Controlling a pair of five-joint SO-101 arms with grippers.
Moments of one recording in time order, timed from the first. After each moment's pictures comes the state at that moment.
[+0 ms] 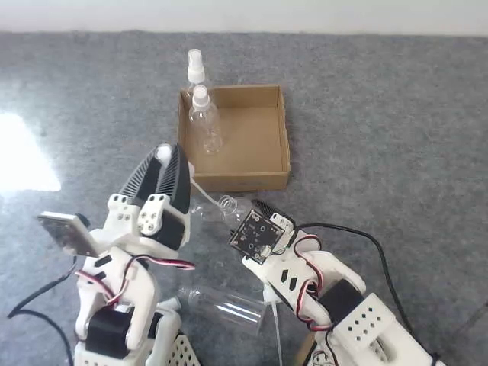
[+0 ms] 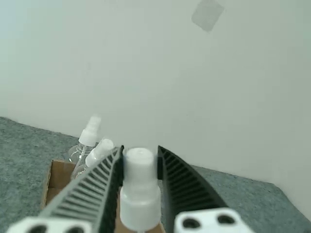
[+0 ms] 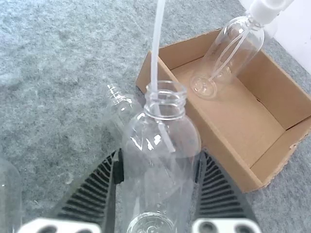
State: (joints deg) left arm 6.9 -103.3 76.0 40.4 28.6; right arm -44.2 -74.1 83.5 31.3 21.1
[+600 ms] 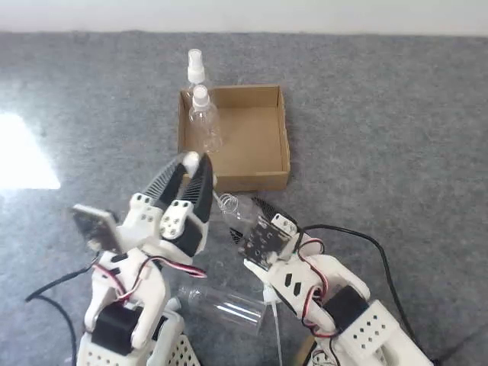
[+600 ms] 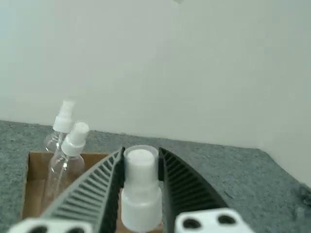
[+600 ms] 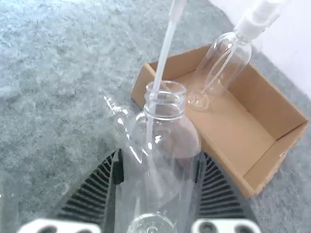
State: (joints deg) left arm 14.4 -103.3 78.5 40.4 24.5; right arm -44.2 -83.3 87.3 31.3 21.1
